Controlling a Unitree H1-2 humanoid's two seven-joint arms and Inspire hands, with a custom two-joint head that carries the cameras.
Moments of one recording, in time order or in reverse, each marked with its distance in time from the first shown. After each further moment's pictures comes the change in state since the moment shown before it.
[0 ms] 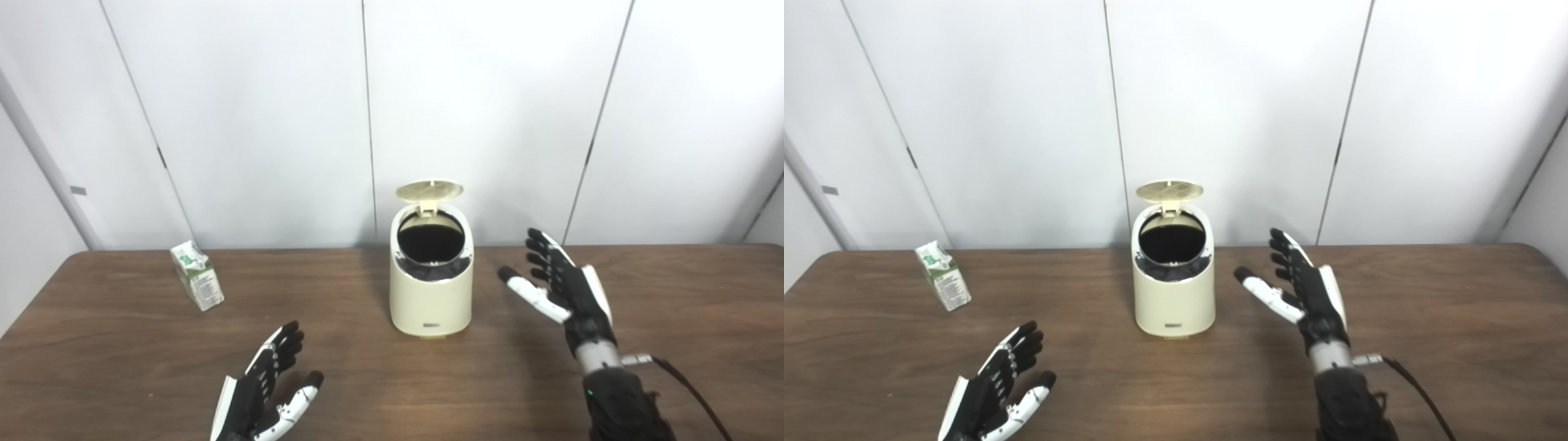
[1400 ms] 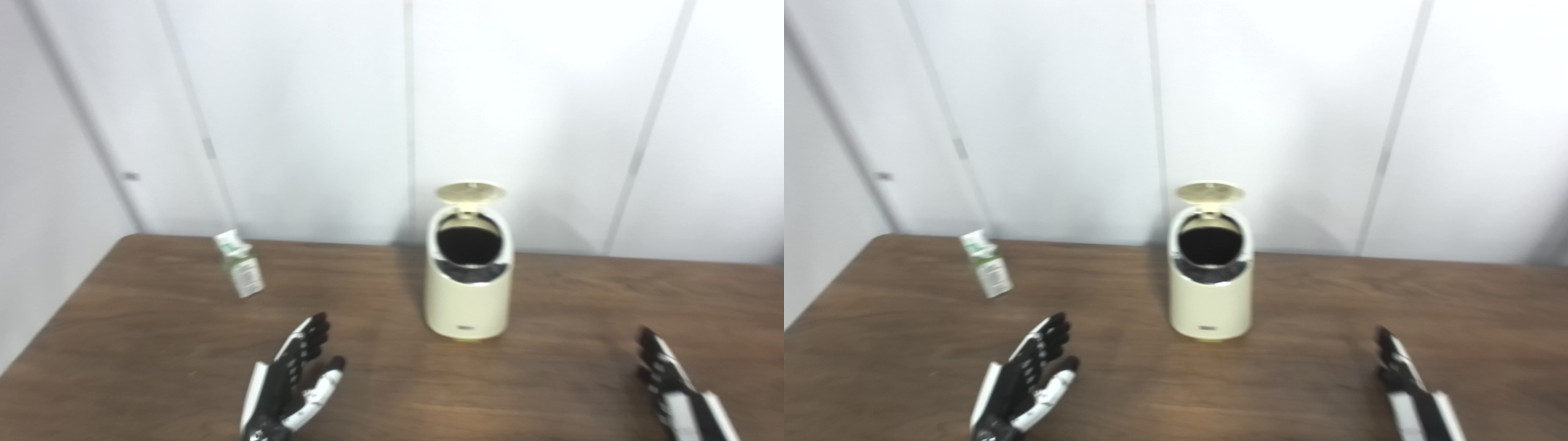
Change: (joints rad) left arm 0.008 -0.036 0.015 -0.014 0.000 0.017 0.032; right arm 0.353 -0.126 -0.043 -0.109 0.153 -0.226 0.129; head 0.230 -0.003
